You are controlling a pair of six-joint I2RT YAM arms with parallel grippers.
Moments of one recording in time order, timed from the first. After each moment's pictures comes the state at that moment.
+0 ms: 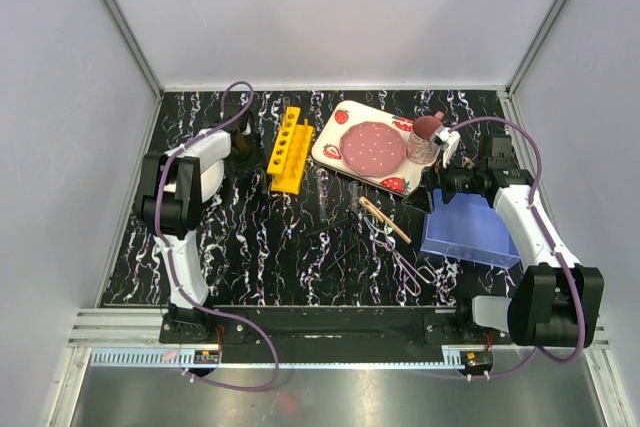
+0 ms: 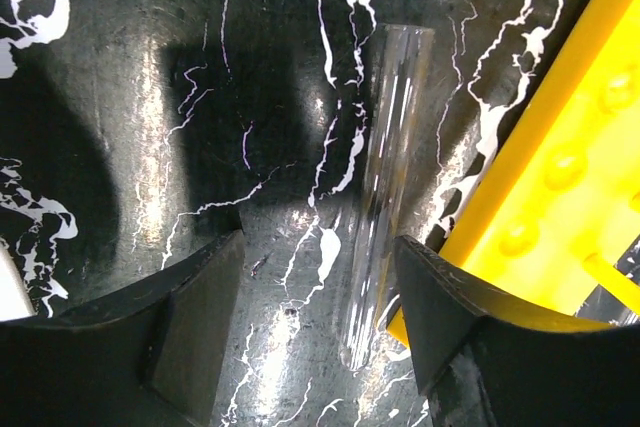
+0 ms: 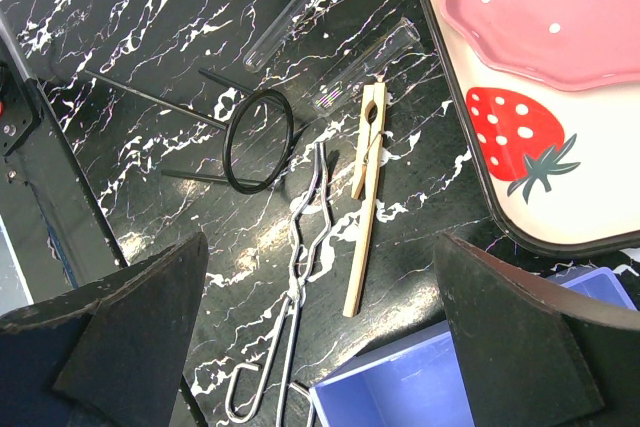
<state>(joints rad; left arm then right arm) -0.15 2.00 1.40 -0.53 0.03 -0.41 -0.04 1.26 0.92 -0.57 -0.93 -0.41</state>
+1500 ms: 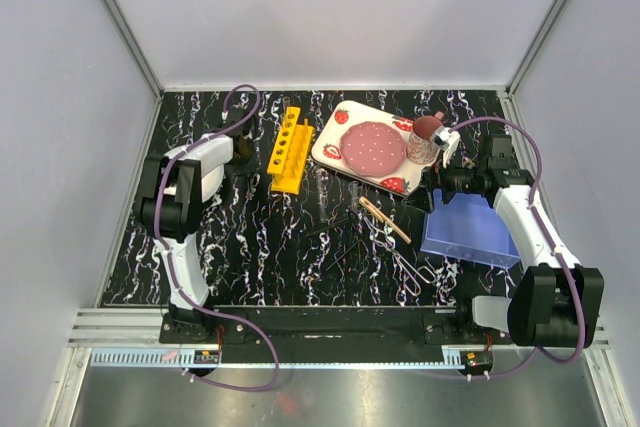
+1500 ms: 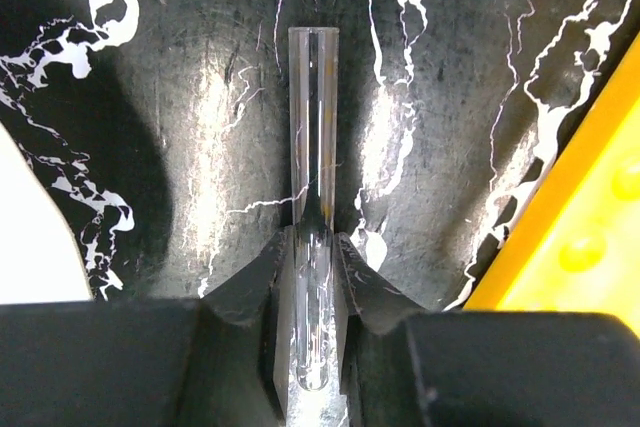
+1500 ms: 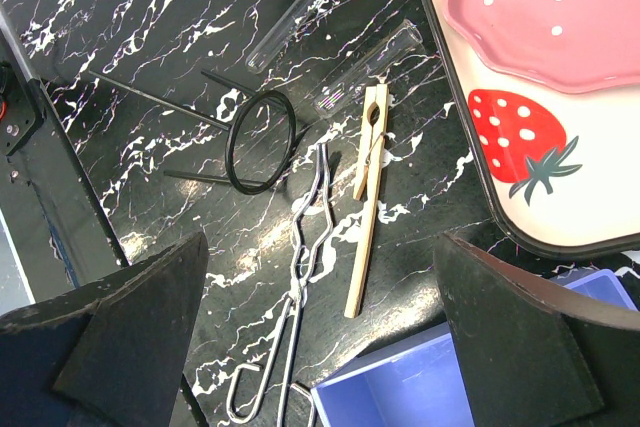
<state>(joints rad) -0.17 1.98 1.35 -0.49 -0.11 -0.35 -0.04 1.26 0.92 -0.57 -0.94 -0.41</state>
